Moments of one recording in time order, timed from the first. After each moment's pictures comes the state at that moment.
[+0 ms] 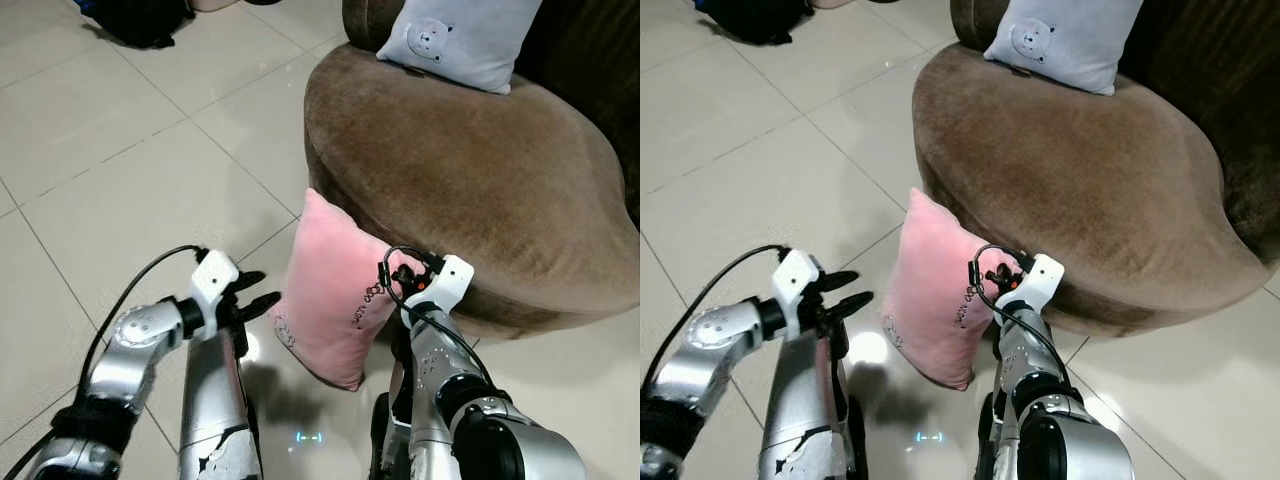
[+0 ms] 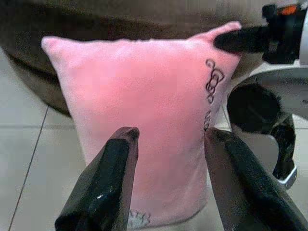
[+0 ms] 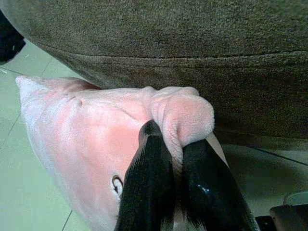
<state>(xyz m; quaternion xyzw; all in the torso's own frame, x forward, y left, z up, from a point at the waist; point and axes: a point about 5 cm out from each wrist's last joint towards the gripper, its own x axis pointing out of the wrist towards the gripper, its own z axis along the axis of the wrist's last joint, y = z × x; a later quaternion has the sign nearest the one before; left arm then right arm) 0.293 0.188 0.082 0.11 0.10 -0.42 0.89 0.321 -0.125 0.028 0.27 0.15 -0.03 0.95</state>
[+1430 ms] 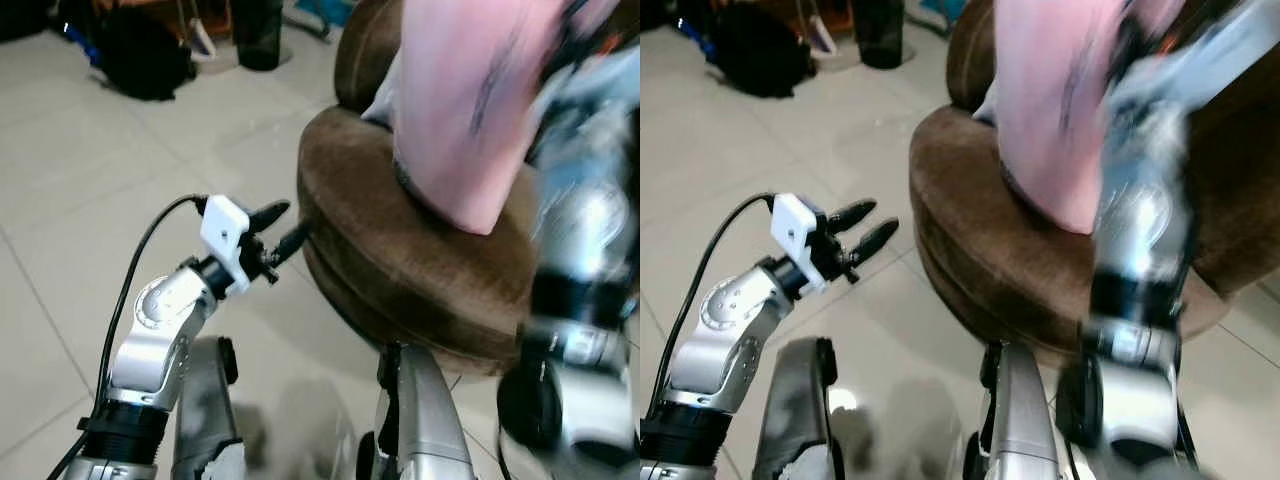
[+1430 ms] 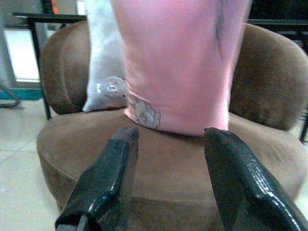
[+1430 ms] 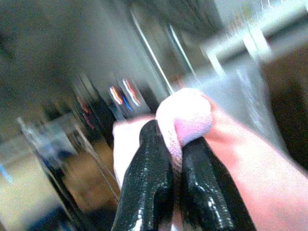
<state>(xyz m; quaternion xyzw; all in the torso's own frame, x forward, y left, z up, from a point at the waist) 0.295 0.139 0.160 0.04 -0.08 -0.35 0.93 0.361 -0.187 0.271 0.27 -0.17 0.00 0.95</state>
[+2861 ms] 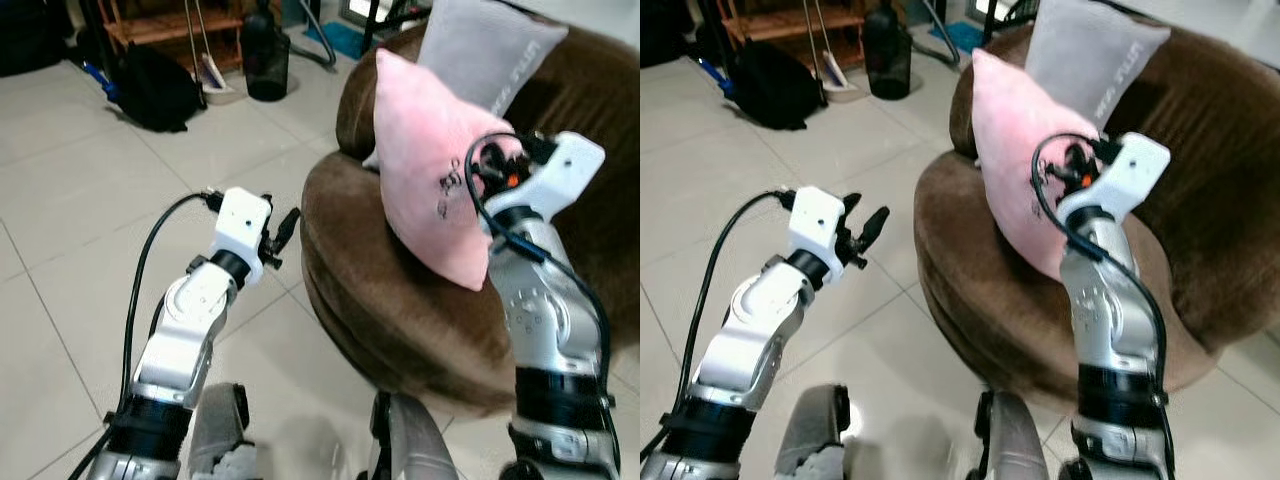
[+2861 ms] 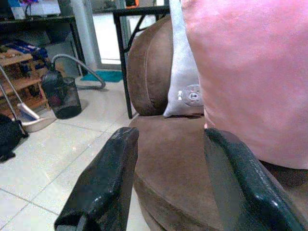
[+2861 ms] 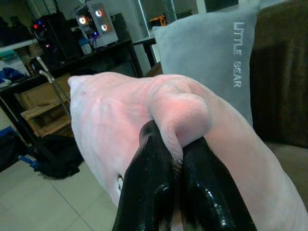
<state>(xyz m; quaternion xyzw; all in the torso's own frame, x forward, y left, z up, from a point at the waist) 0.305 0.130 0.149 0.10 -0.03 -0.21 0.97 0.319 -0.178 0.199 0.19 -0.06 -0.05 0.98</state>
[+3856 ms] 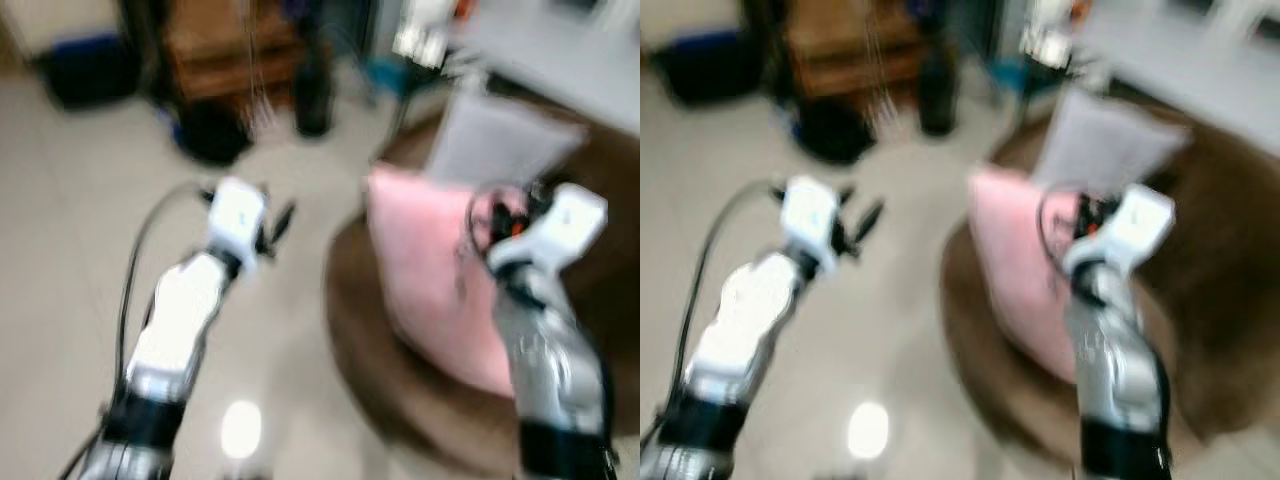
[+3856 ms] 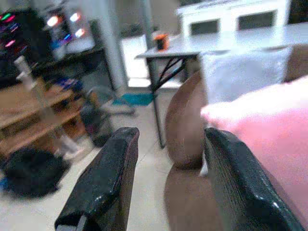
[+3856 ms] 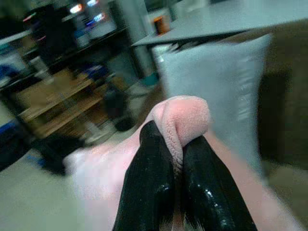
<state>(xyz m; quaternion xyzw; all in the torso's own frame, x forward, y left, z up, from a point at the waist) 0.311 0.132 0.162 0.11 -0.07 -0.22 0.97 0.290 -0.188 0.167 0.17 -0.01 -0.10 0.98</state>
